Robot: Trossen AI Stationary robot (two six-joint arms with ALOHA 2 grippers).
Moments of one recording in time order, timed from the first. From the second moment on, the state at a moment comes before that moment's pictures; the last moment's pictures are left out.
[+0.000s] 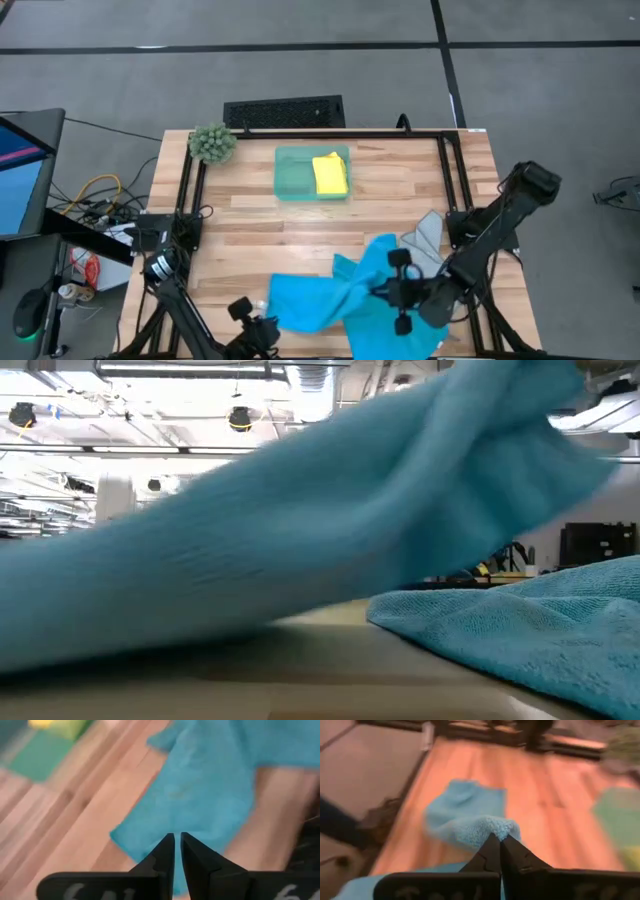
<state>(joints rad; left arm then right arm) -0.95 2.26 2.12 -1.57 -0.77 -1.51 0.83 1.44 0.95 -0.20 0.73 0.31</state>
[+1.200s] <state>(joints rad) -0.78 2.20 1.82 -1.01 -0.77 -1.24 1.13 1.49 0.91 -0.51 0.67 0.97</state>
